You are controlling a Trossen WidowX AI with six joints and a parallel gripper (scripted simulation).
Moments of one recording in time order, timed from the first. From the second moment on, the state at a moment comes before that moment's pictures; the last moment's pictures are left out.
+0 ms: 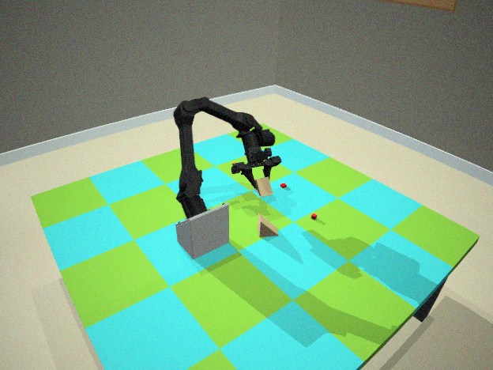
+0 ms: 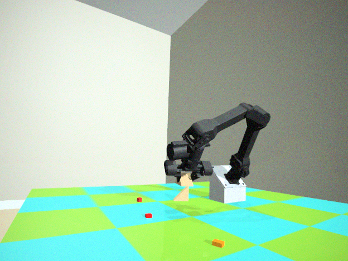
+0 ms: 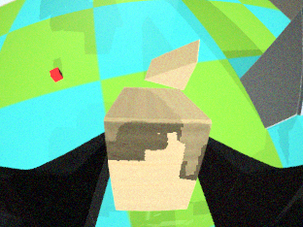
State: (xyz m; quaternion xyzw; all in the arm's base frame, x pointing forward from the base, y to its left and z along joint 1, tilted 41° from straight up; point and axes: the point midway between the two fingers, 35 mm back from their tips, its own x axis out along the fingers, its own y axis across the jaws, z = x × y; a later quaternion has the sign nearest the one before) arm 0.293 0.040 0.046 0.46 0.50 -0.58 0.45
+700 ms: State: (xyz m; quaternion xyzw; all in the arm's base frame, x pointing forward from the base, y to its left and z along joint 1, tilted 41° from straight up) arm 0.290 0.031 0.044 0.42 0.64 -0.43 0.47
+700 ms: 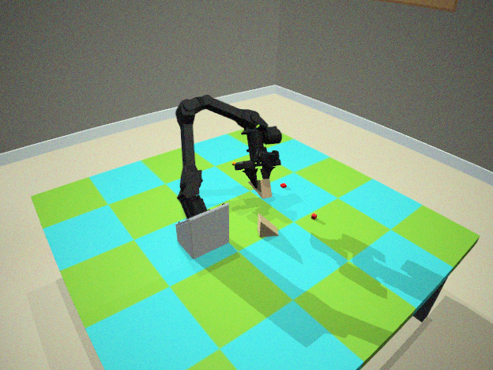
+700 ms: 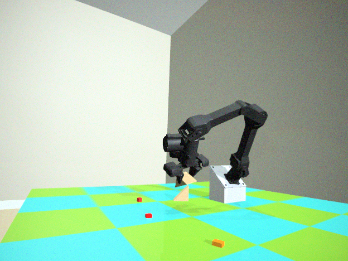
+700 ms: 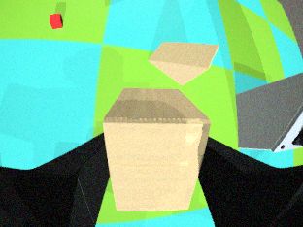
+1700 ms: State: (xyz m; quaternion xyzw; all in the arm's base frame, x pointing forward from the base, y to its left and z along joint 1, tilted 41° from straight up) arm 0.290 0.018 0.043 0.37 0.75 0.00 0.55
